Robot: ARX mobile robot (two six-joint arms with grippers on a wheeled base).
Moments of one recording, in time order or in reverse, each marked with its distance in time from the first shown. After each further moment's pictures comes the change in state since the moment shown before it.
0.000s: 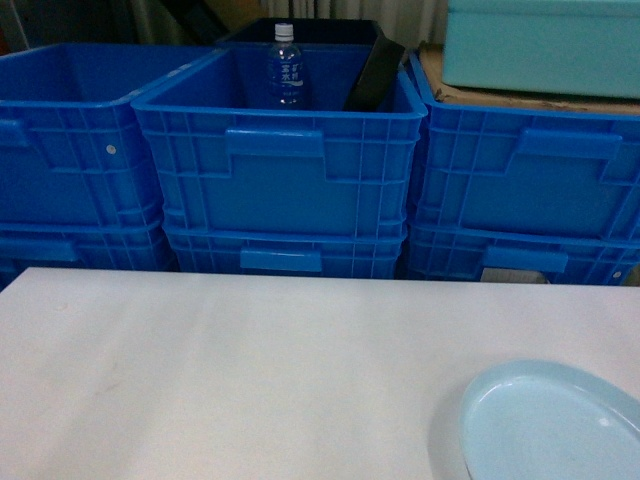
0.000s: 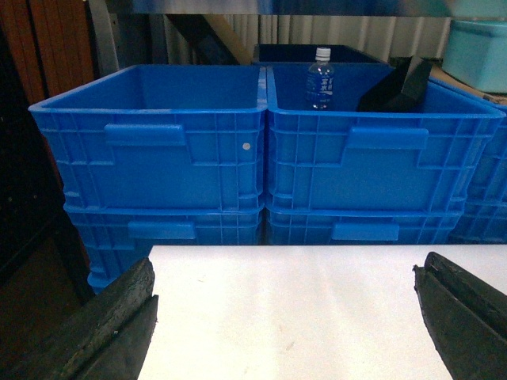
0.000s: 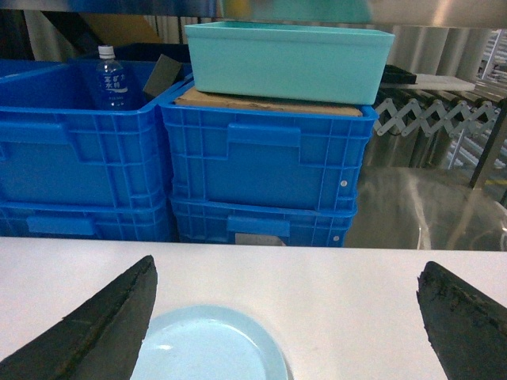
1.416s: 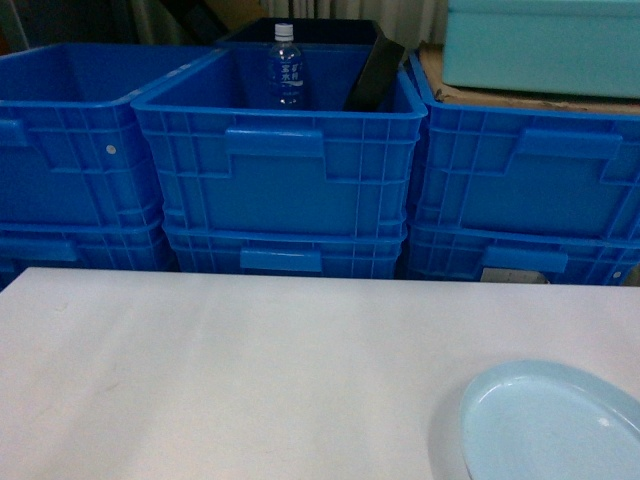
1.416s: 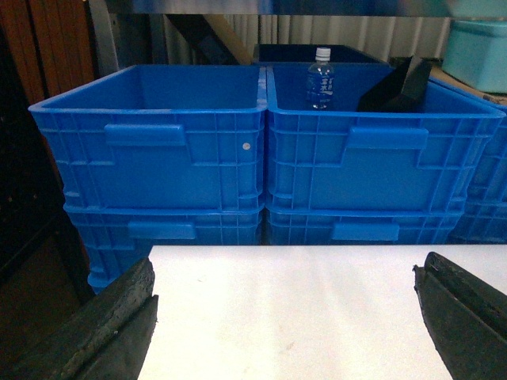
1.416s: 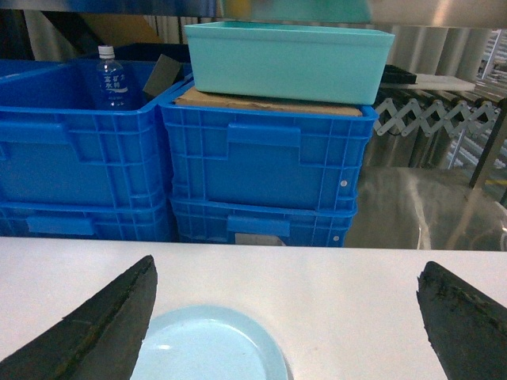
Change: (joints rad) left arm 0.000 0.000 0.000 0.000 0.000 0.000; right arm 0.000 0.000 0.000 0.000 0.000 0.000
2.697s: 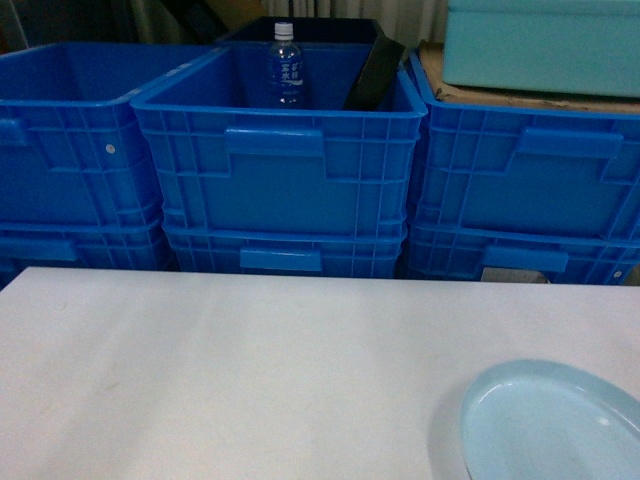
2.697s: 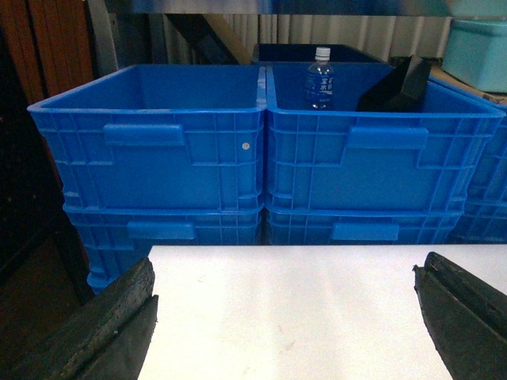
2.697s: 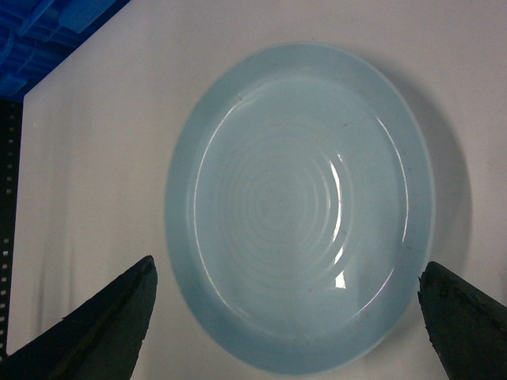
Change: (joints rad) left arm 0.000 0.000 0.000 0.000 0.000 0.000; right arm -0.369 1.686 0.529 0.071 -0.755 0.075
